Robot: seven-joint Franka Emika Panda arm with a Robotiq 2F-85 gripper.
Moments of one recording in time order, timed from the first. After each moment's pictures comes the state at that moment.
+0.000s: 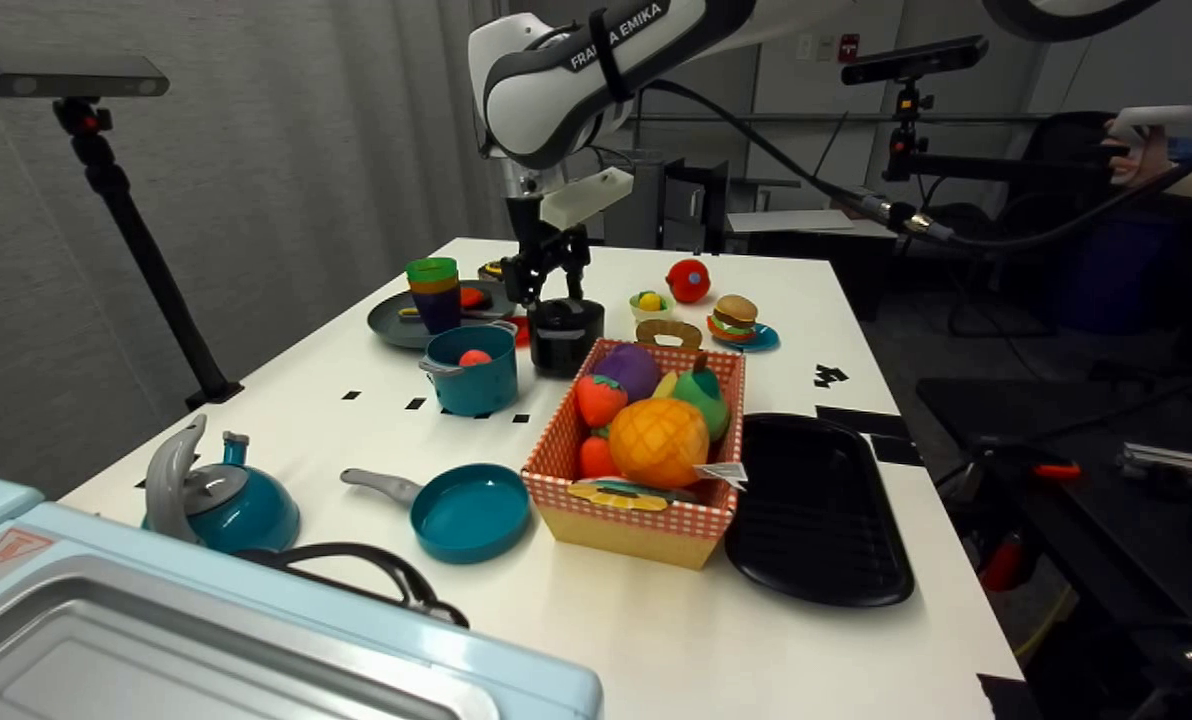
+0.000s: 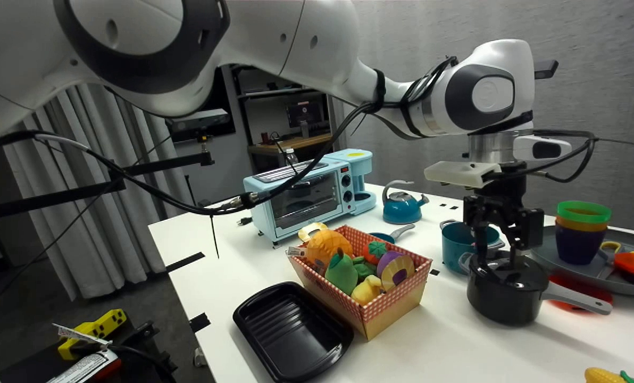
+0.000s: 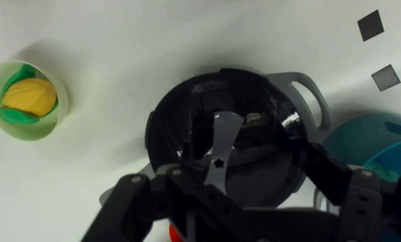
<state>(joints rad) -0.32 1.06 -0.17 -0.97 0.02 1.96 0.17</state>
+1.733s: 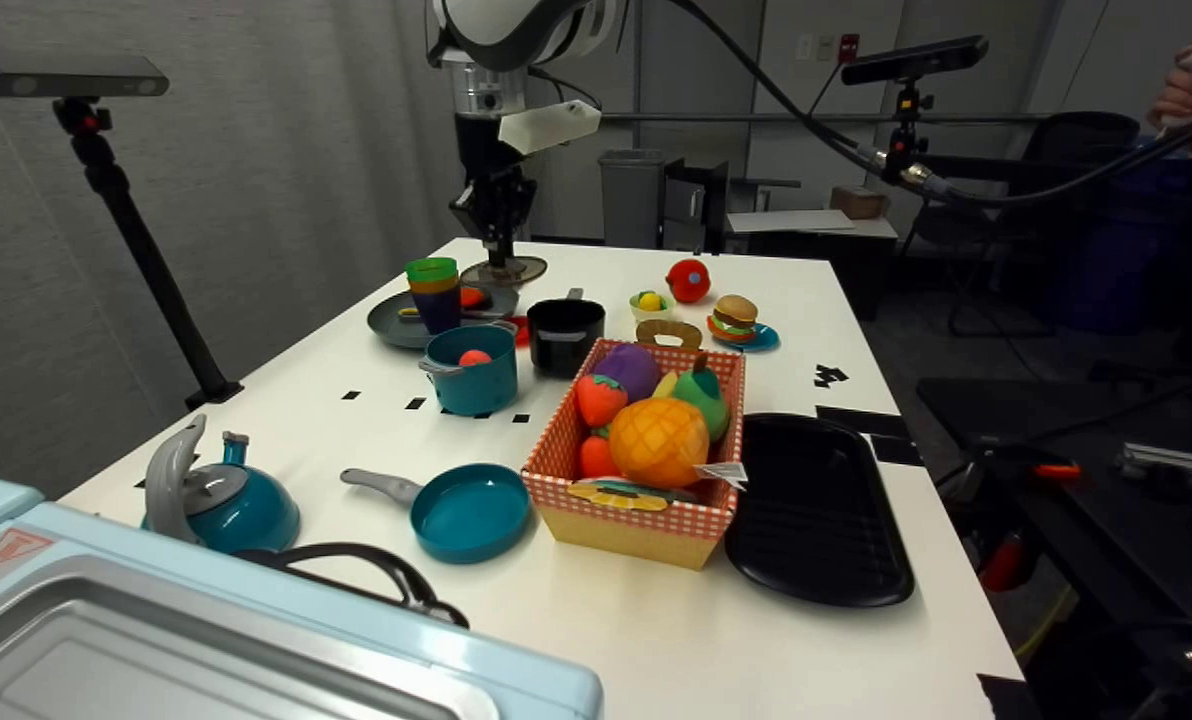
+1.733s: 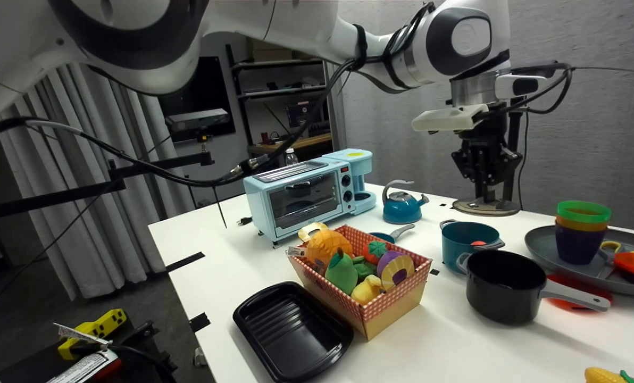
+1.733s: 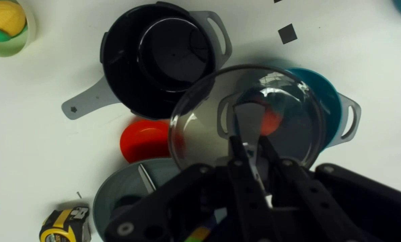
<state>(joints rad) -0.30 0.97 -0.11 -0.91 0.02 1.96 0.10</state>
